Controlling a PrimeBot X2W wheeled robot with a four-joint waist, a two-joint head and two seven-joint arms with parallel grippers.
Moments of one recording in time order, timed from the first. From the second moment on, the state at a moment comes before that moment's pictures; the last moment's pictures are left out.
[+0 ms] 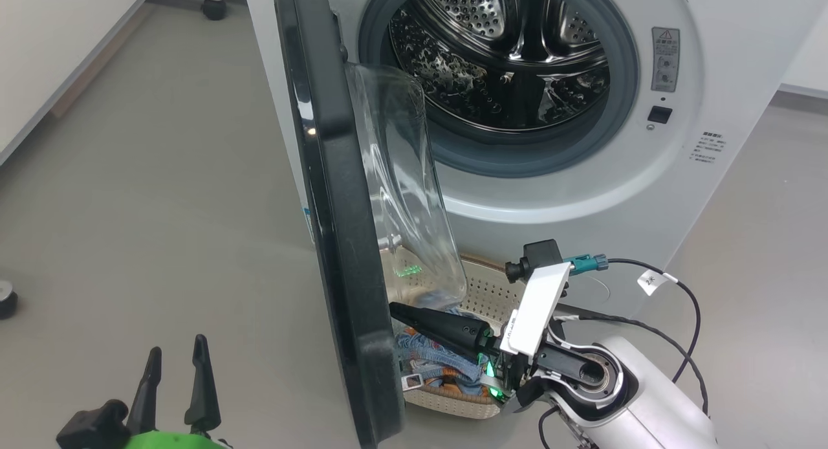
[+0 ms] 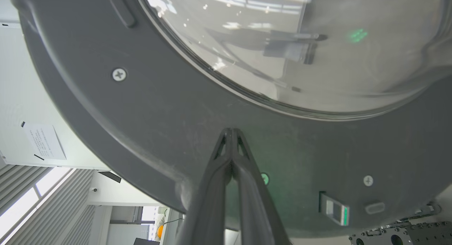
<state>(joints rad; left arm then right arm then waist) -0.03 0.03 -0.09 0.24 -0.40 -0.12 -0.25 -0.33 -0.07 0.62 0.20 1.74 0.12 0.56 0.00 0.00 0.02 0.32</state>
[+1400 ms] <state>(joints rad) 0.01 0.03 0.06 0.18 -0.39 -0.09 -0.25 -0.35 -0.26 0.60 0.04 1.31 0.12 0.20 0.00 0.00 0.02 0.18</state>
